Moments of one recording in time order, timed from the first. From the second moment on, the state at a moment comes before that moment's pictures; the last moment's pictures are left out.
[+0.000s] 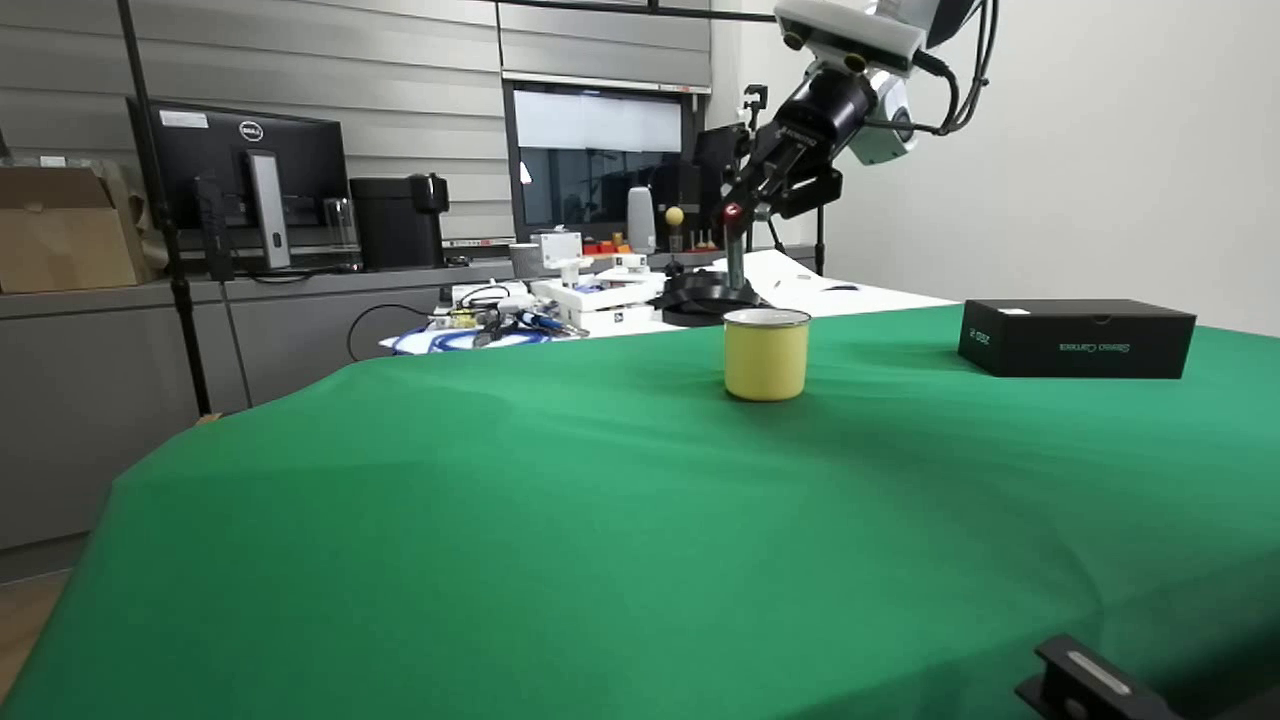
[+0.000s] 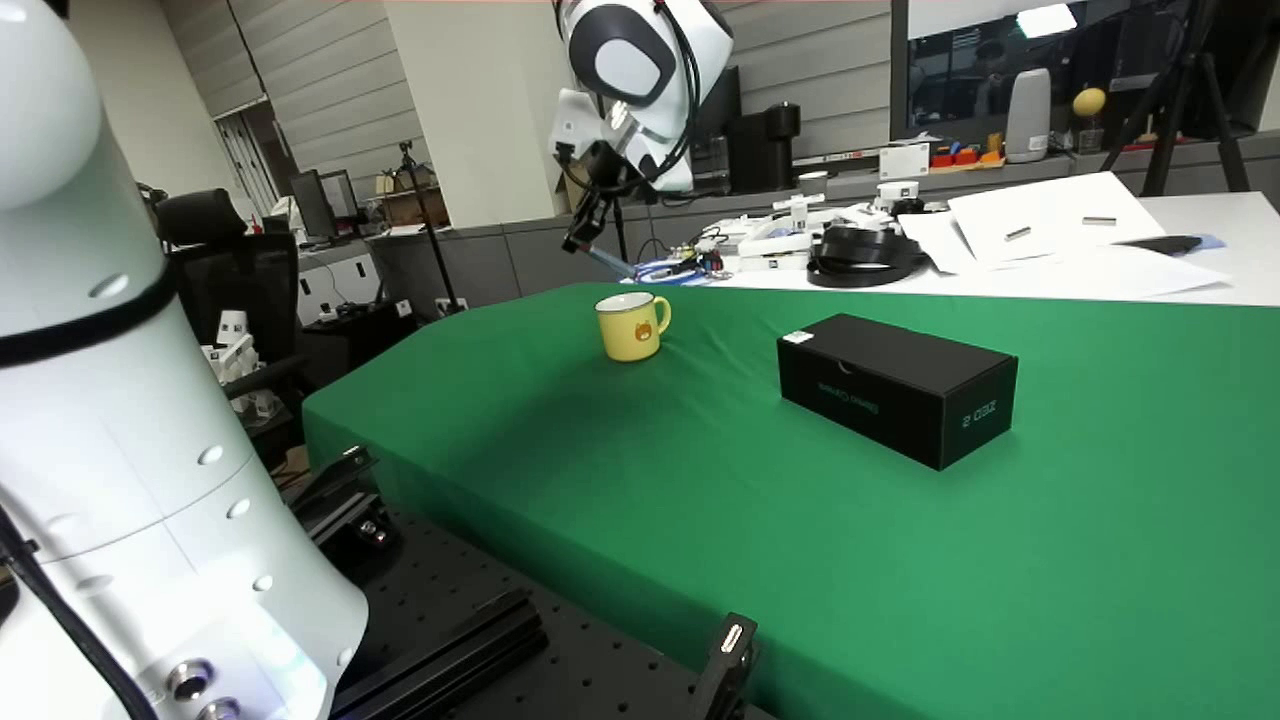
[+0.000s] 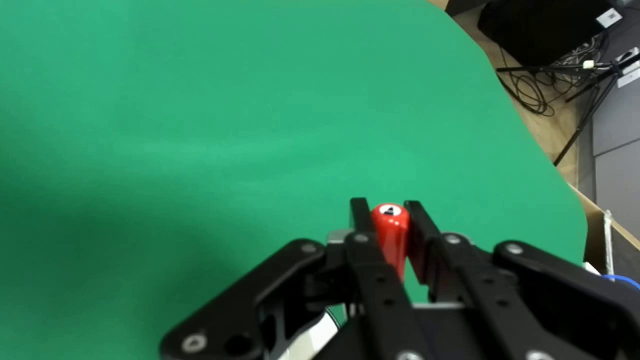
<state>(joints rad) 0.03 0.34 0.00 -2.05 0.98 2.03 0.24</state>
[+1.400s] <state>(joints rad) 0.01 0.21 -0.08 -2.16 0.80 2.64 0.69</state>
